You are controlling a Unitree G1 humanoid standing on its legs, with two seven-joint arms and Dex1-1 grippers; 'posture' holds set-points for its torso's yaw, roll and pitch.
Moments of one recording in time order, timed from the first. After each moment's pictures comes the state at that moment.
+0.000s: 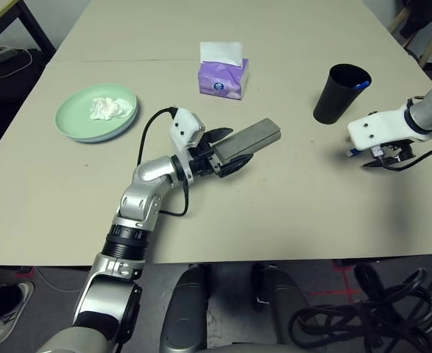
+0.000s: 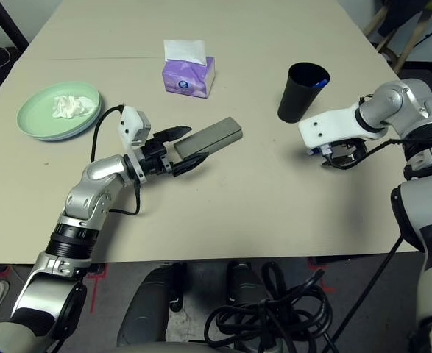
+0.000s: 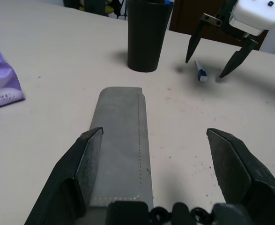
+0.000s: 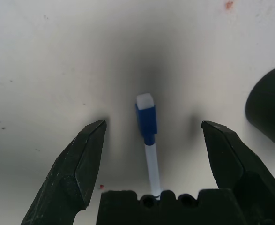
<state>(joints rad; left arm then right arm) -0.54 0.28 -0.08 0.13 -0.28 0.25 -0.86 -1.29 -0.83 0.50 1.29 -0.59 -0.73 1.21</state>
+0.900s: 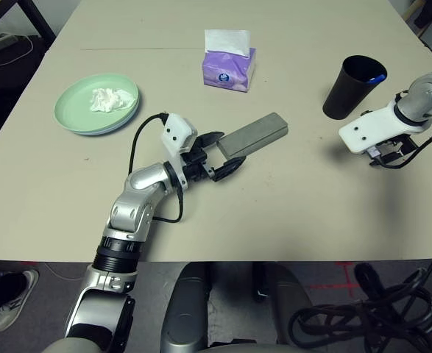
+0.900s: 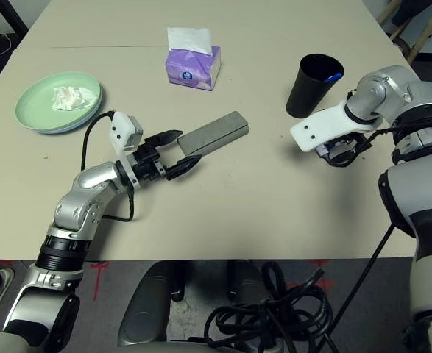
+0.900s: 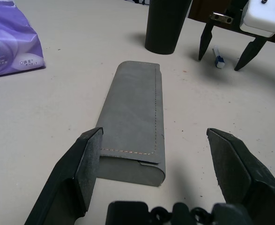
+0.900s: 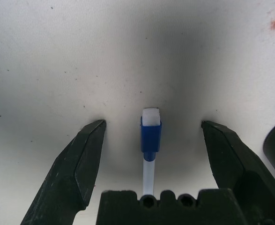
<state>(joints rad) -0.46 0.31 -0.06 0.01 -0.29 0.31 -0.80 -1.37 -0.78 0.58 1.35 -0.72 -0.75 1.25</state>
